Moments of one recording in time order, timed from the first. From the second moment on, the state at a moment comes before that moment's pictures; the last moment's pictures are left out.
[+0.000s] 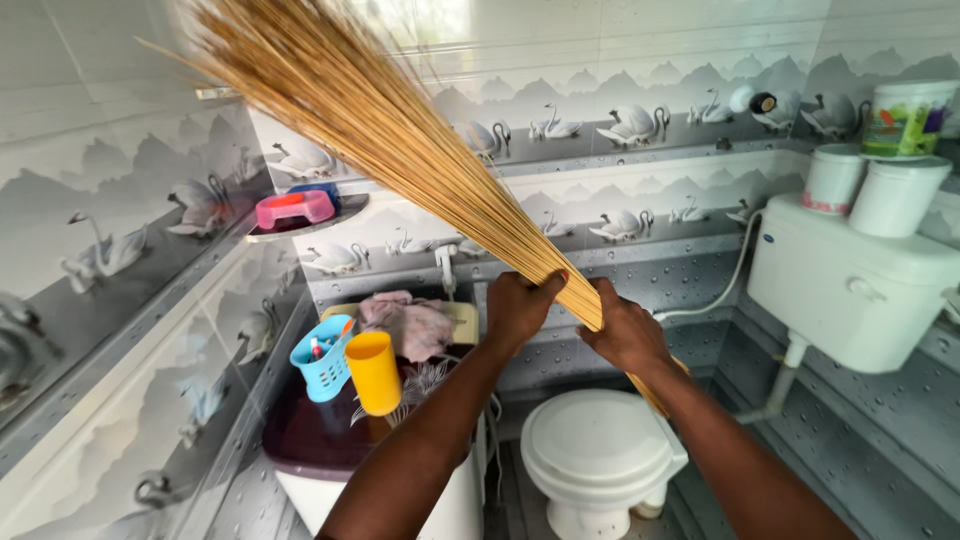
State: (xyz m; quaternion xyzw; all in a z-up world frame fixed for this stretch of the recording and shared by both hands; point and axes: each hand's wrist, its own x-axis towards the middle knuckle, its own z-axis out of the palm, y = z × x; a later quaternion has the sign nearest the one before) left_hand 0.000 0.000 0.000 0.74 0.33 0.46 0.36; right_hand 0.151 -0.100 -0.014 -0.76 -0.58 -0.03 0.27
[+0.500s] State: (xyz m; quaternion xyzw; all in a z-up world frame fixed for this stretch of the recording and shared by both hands) left_hand 0.083 0.139 0.043 0.84 0.38 0.34 0.19; right_hand 0.284 0.054 0.015 -0.77 -0.59 -0.05 0.24
